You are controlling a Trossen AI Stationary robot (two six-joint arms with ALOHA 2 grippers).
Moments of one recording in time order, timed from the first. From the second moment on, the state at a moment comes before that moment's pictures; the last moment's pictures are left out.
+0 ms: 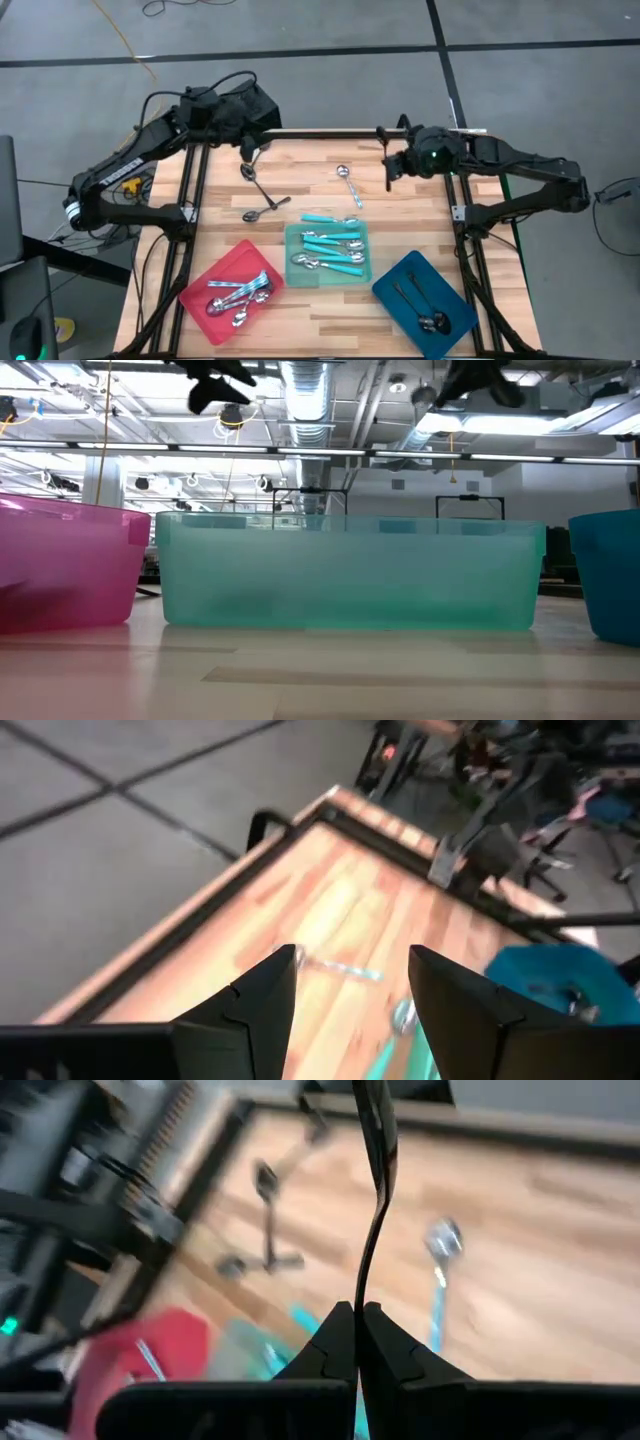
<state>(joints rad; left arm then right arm) 0.63 1.10 1.25 -0.60 0.27 -0.20 -0.17 1.10 1.27 -0.84 0.23 0.91</state>
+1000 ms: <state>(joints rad) 0.47 1.05 1.25 -0.72 0.44 -0.55 0.56 1.21 1.27 -1.24 0.21 1.67</state>
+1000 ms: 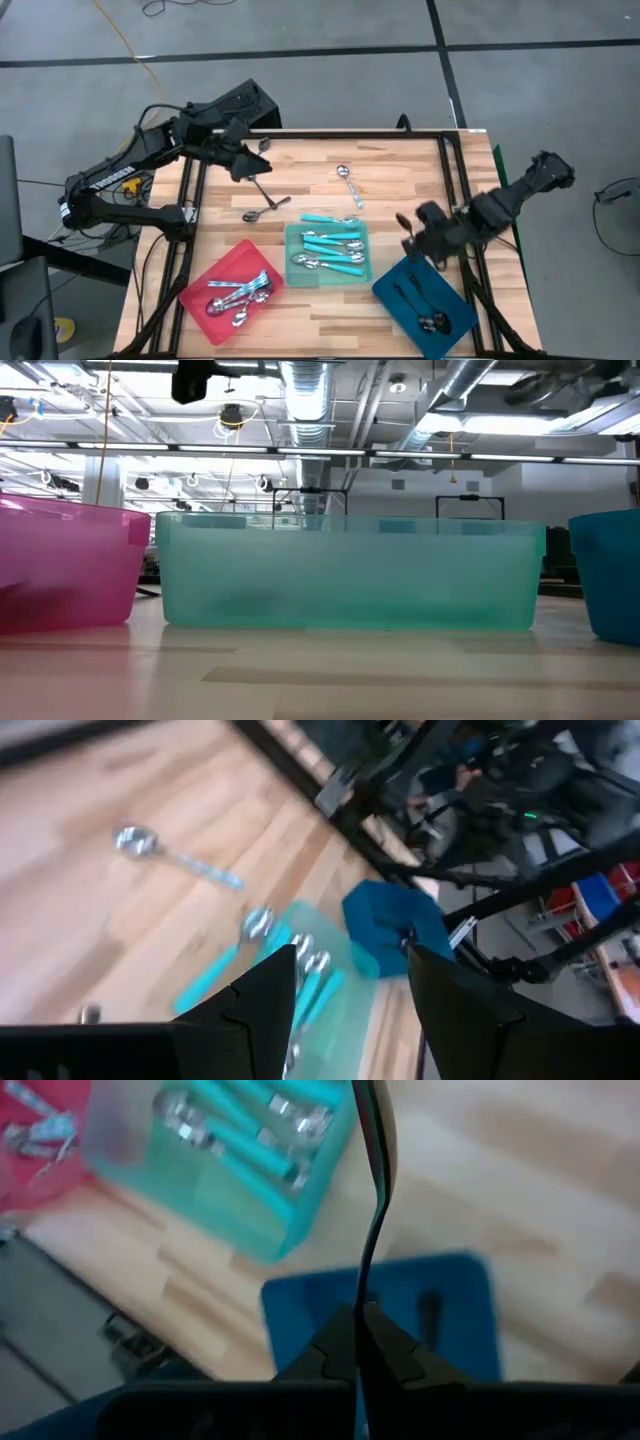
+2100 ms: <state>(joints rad) 0.18 1.09 1.25 -0.50 -0.09 -0.60 0.90 1.37 1.27 -1.18 0.20 1.93</state>
